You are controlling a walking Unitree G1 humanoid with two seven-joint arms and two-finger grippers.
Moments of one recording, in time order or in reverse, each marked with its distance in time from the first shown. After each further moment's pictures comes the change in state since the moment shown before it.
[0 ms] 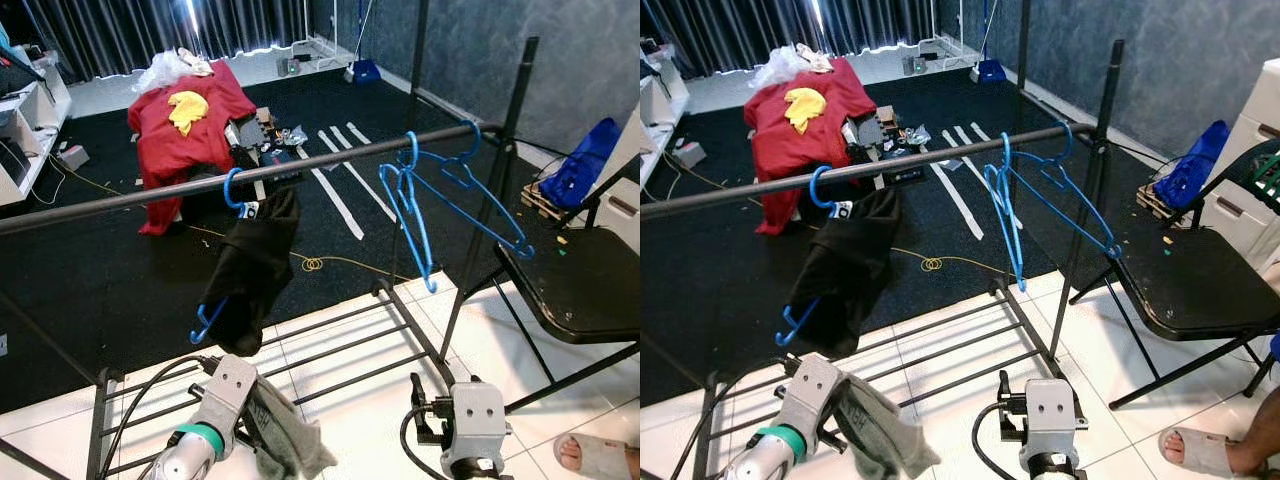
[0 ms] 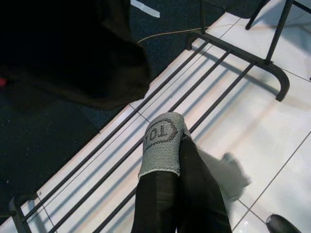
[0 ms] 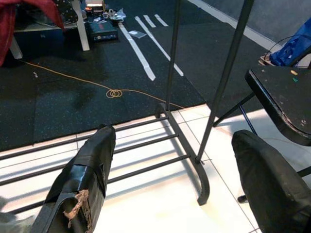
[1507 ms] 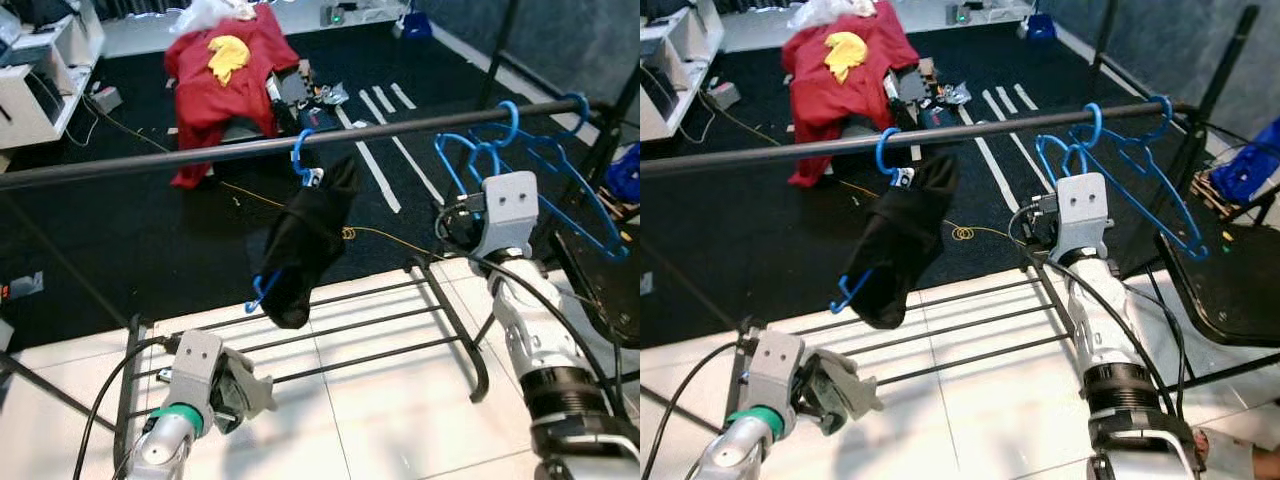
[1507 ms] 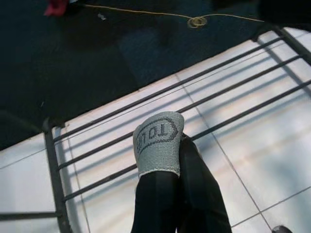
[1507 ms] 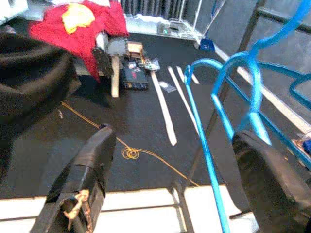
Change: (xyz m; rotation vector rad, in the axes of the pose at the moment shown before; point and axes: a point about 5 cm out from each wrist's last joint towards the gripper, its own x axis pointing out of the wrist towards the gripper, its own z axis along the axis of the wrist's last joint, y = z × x) left arm -0.009 0.033 0.019 -0.140 -0.004 0.191; right arm 0.156 -0.056 0.171 -0.099 -0.218 0.029
